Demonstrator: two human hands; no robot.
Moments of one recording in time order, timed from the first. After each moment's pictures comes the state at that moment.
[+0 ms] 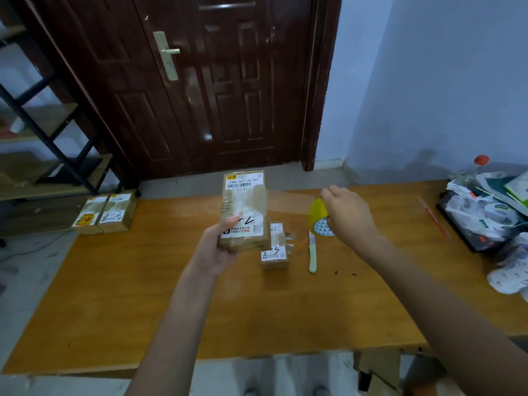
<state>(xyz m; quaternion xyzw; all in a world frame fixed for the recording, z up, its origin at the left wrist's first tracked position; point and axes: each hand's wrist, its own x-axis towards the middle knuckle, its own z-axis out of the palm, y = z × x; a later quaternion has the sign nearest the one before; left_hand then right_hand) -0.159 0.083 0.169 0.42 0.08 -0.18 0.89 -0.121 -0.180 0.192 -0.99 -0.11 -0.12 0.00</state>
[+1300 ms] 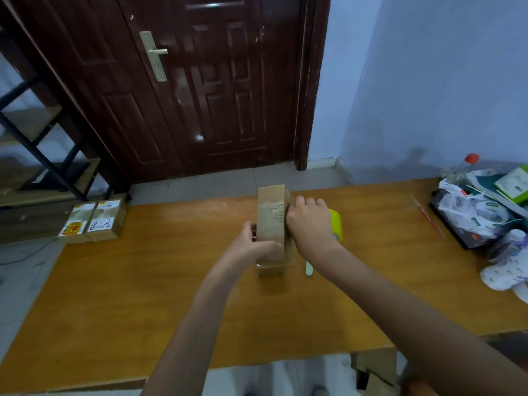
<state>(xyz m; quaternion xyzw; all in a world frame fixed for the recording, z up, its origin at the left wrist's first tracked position) -0.152 0.031 0.176 0.75 0.08 -0.22 0.62 -0.125 -0.113 0.191 -0.99 -0.10 -0.05 -0.11</state>
